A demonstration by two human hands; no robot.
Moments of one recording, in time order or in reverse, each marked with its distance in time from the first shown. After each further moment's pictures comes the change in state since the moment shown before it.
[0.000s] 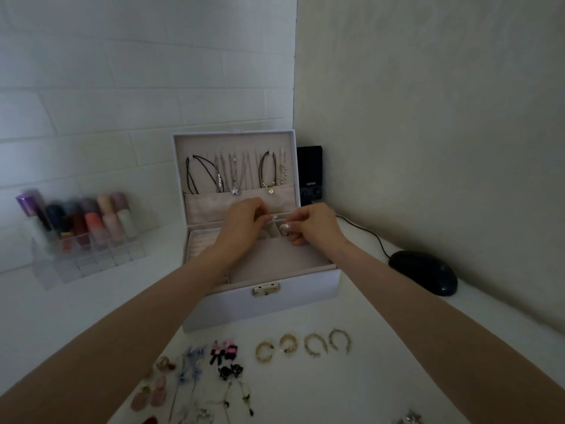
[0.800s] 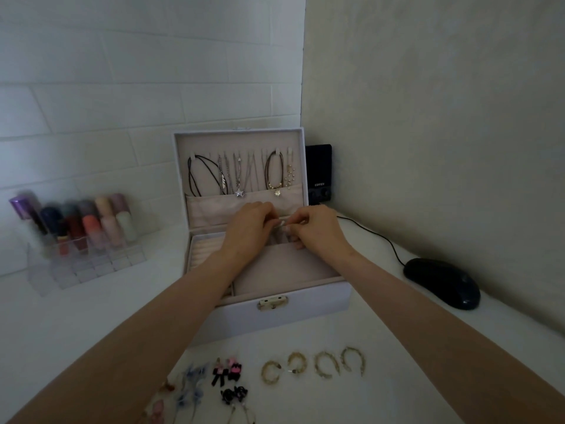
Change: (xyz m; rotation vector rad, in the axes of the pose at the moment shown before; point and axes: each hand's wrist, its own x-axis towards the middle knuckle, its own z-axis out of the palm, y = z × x) left_hand 0.011 -0.018 0.014 0.182 -0.015 0.085; right_hand 0.011 0.003 0.010 -0.163 0.030 -0.164
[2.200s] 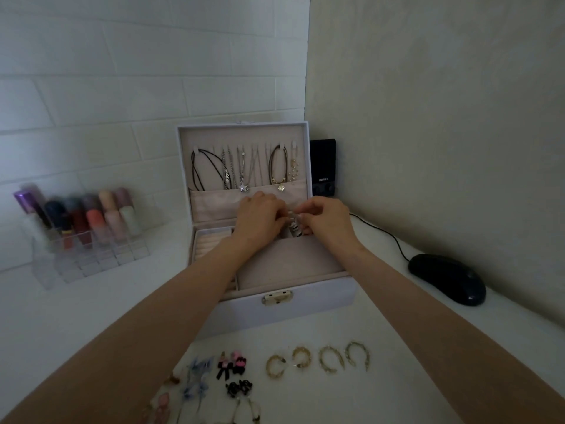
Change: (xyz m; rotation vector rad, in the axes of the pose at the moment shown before) left_hand 0.013 0.012 -0.001 0.273 -0.130 0.020; right_hand 0.001 0.004 -0.003 0.104 0.119 0.021
